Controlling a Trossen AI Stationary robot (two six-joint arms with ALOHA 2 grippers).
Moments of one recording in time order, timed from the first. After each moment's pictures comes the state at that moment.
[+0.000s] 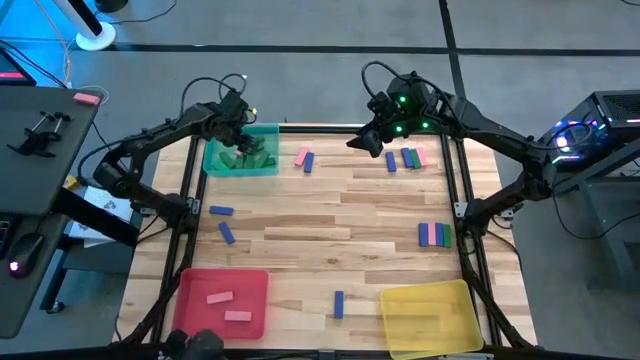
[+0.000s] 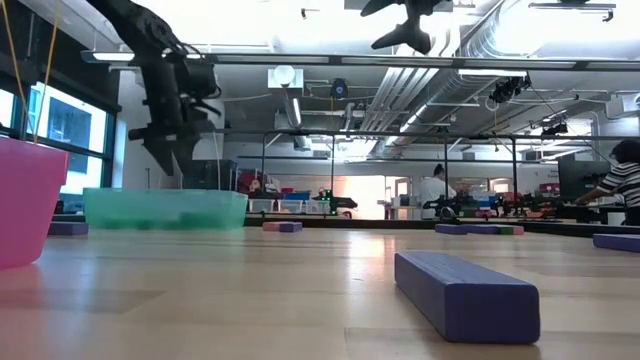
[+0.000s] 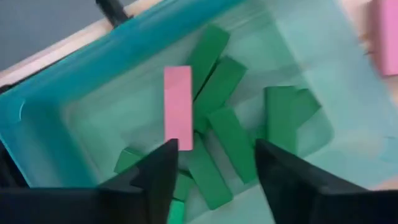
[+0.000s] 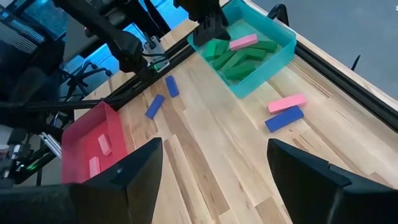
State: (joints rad) left arm 0.92 1.43 1.02 -0.82 -0.11 -0.14; right arm -0.45 1.46 1.60 -0.79 -0.30 0.33
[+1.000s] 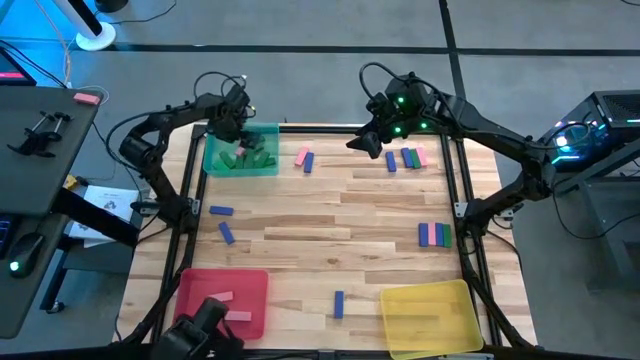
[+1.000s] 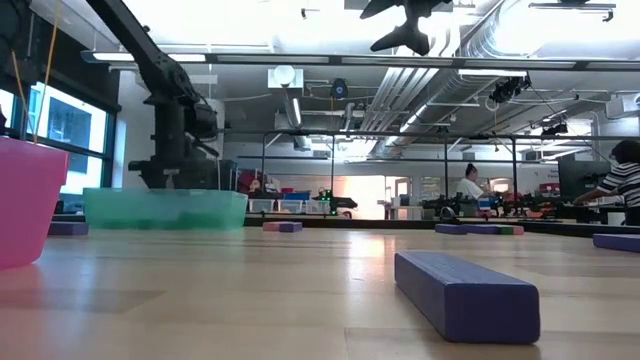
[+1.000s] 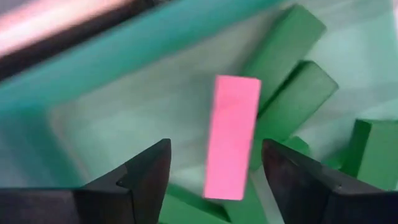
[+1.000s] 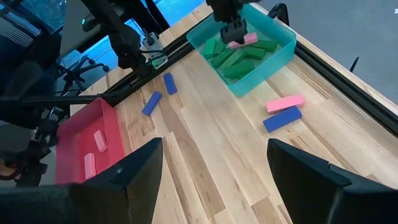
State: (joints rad) left arm 1.08 1.73 1.12 -0.82 -0.04 -0.11; right arm -0.44 1.46 1.60 -0.79 -0.30 0.31
